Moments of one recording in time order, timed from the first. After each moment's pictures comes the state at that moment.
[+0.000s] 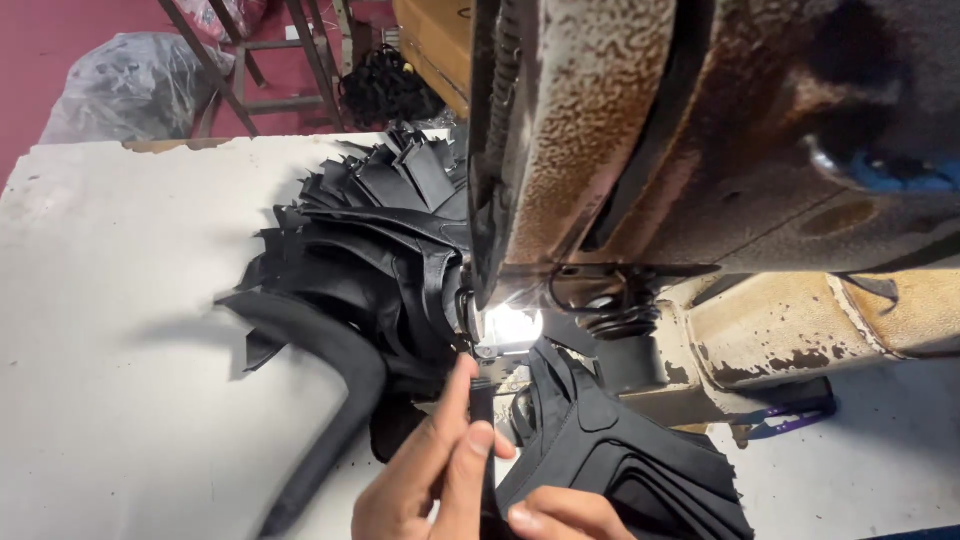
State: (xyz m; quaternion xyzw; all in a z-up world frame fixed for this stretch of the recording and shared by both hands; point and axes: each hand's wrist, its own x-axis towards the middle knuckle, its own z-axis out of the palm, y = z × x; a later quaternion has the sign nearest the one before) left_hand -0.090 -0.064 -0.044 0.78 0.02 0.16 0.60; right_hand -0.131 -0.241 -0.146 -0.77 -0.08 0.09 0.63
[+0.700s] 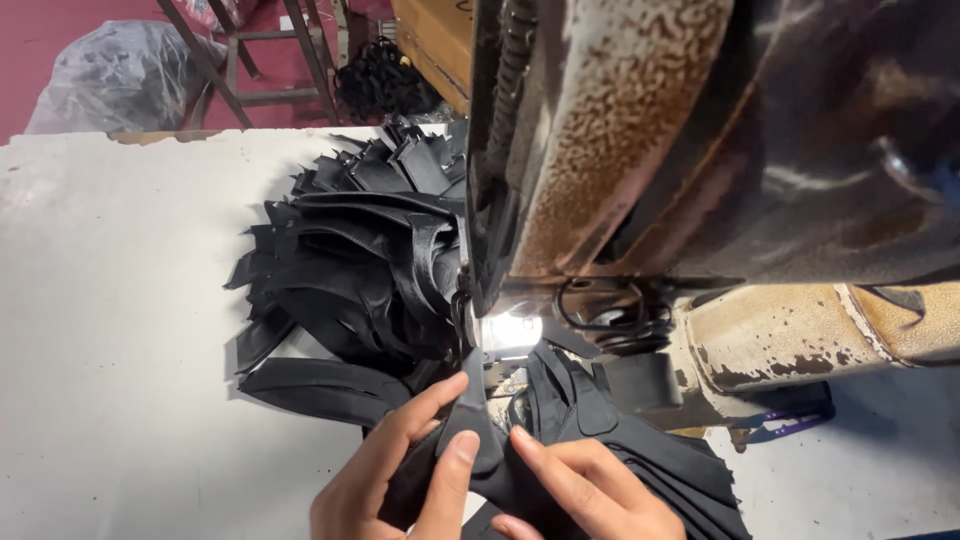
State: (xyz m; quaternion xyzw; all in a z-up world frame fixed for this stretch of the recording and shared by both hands) left_hand -0.067 -0.042 -0.049 0.85 0.13 0.12 0.50; right_hand -0.077 -0.214 -0.069 -0.88 -0.15 -0.11 0.44
